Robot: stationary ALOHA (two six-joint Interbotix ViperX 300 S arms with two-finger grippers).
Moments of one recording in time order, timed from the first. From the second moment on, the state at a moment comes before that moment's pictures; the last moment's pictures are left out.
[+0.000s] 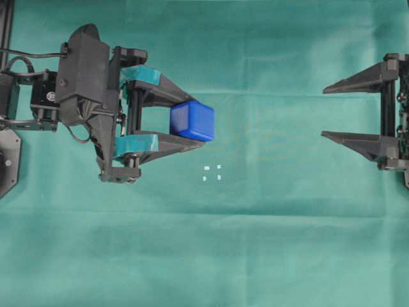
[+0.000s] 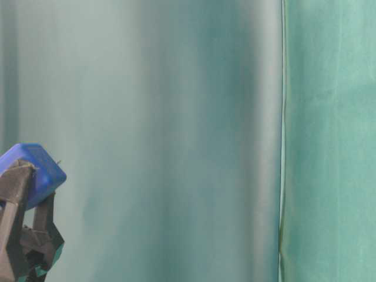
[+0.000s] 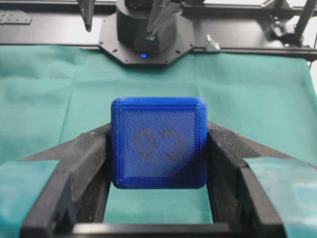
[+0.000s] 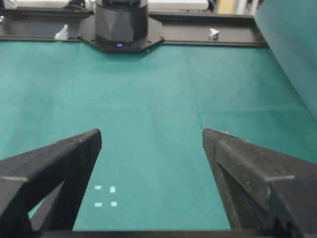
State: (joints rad) left arm -0.02 -0.38 0.54 0.01 0.06 -0.03; right arm -0.08 -0.86 1.13 0.02 -0.17 0.07
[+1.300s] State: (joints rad) left arm -0.02 -0.38 0.54 0.01 0.06 -0.03; right arm -0.02 -0.85 0.94 -1.09 -0.02 0.02
